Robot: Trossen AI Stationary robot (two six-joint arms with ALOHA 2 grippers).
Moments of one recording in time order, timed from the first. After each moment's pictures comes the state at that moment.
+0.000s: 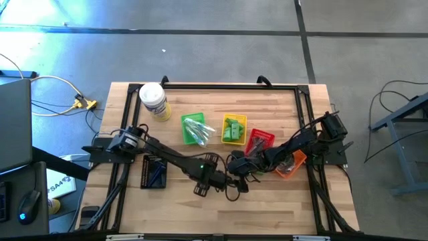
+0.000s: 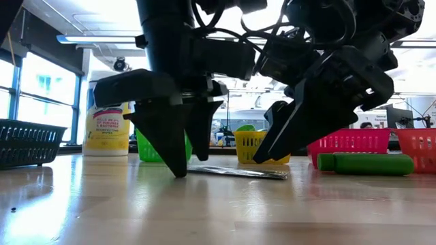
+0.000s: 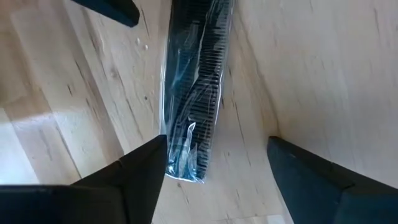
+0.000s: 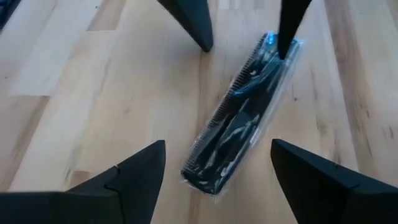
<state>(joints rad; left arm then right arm) -0.35 2.11 1.58 -0.84 -0.25 0.00 0.29 1.81 0.78 0.30 0.02 0.26</state>
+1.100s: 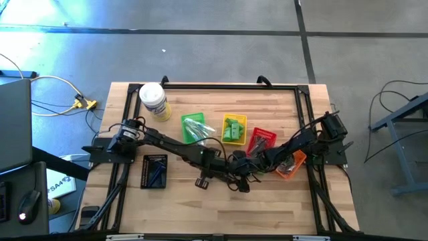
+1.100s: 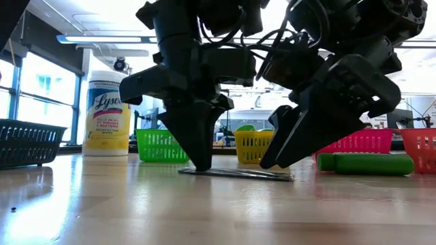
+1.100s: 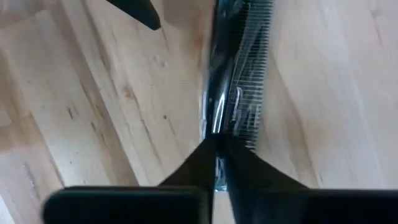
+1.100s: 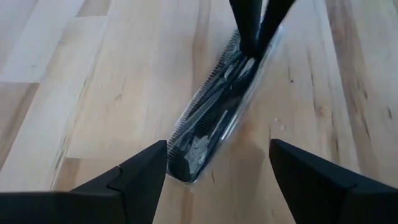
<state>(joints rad) -0.24 2.11 1.45 -0.68 -0.01 0.12 0.29 1.81 0.76 0.29 0.02 0.26</state>
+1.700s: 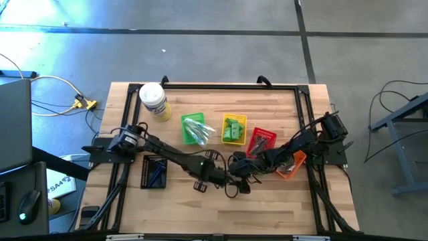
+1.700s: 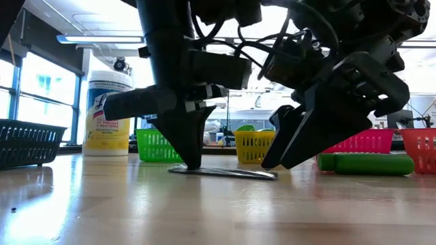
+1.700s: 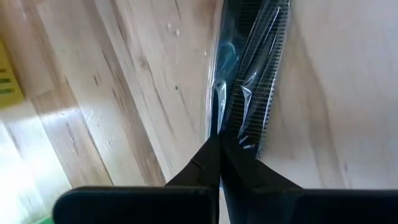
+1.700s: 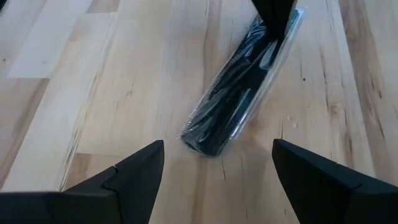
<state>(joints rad) -0.32 2.10 1.54 -0.81 -0.29 0.05 0.31 1.81 0.76 0.29 0.02 0.27</state>
